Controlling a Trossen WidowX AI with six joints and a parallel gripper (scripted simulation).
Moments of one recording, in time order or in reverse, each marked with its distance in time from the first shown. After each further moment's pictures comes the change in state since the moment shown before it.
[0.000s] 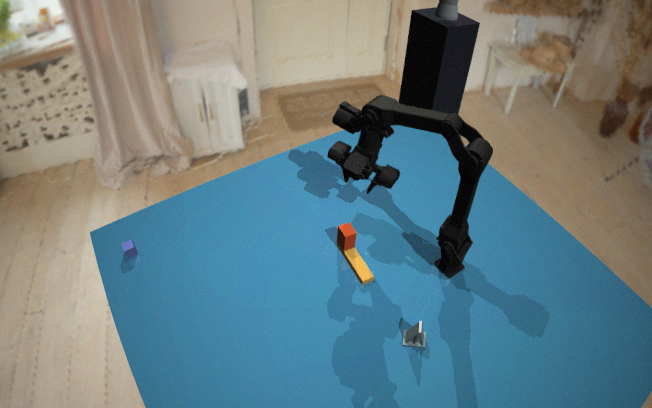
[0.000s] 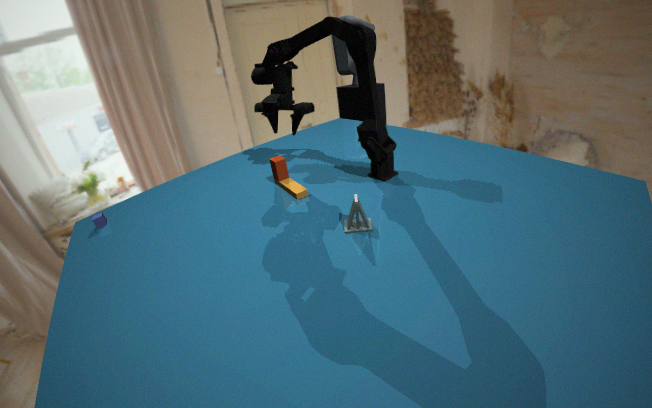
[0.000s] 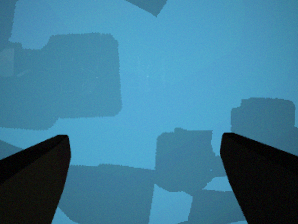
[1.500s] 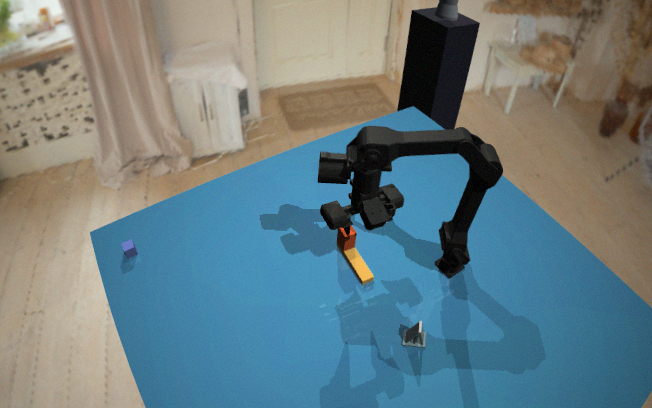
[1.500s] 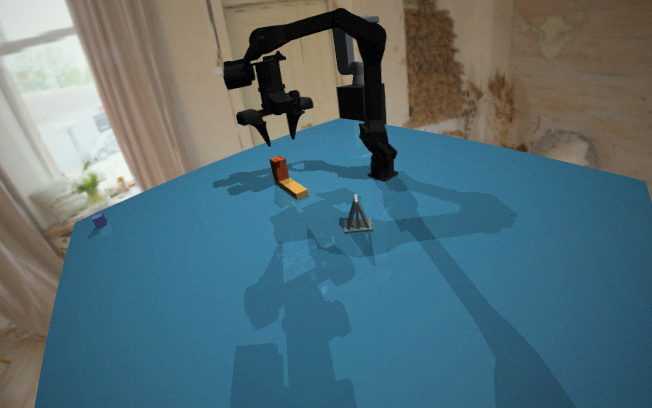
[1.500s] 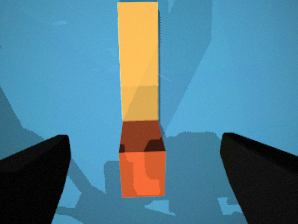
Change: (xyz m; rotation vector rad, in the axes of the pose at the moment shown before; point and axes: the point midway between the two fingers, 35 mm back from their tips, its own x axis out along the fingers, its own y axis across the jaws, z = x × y) arm -0.020 0.077 0.152 -0.963 -0.004 0.131
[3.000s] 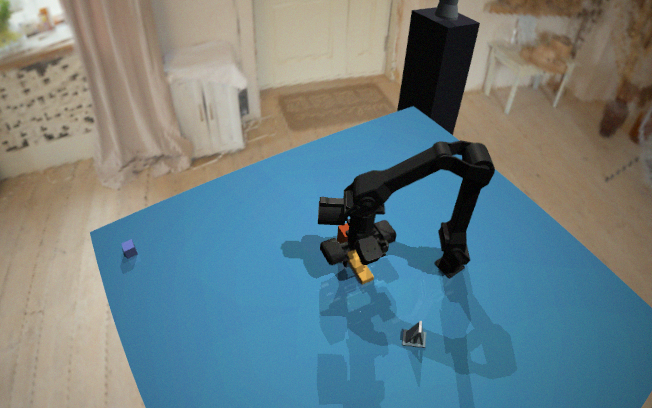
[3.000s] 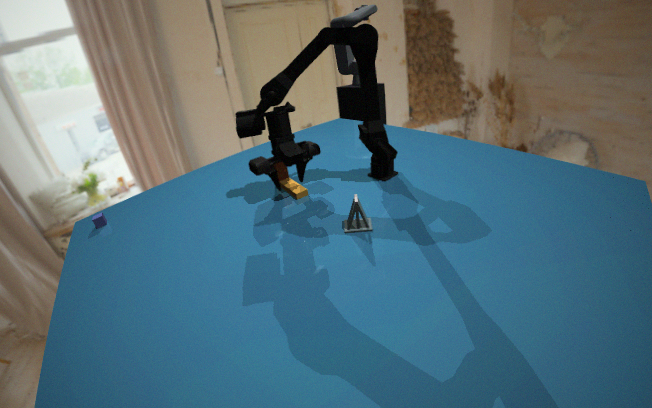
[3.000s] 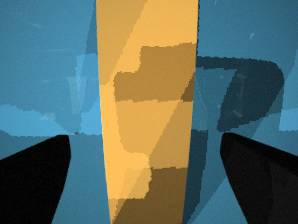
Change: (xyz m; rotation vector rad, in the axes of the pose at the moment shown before) arm 0.125 0.001 0.002 -0.018 0.003 0.000
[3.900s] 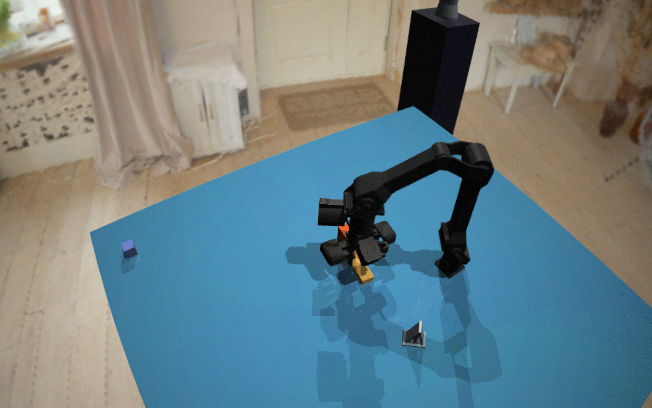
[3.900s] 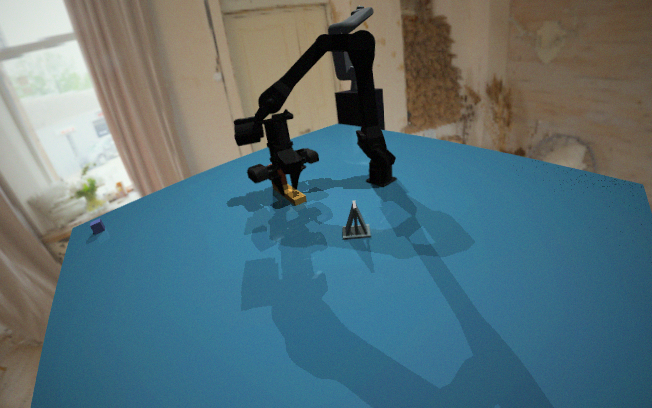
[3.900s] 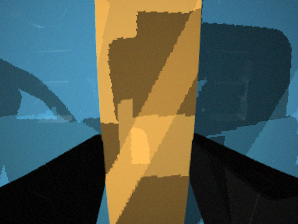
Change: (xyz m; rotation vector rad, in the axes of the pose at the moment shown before) arm 0.004 0.000 0.000 0.000 -0.001 0.002
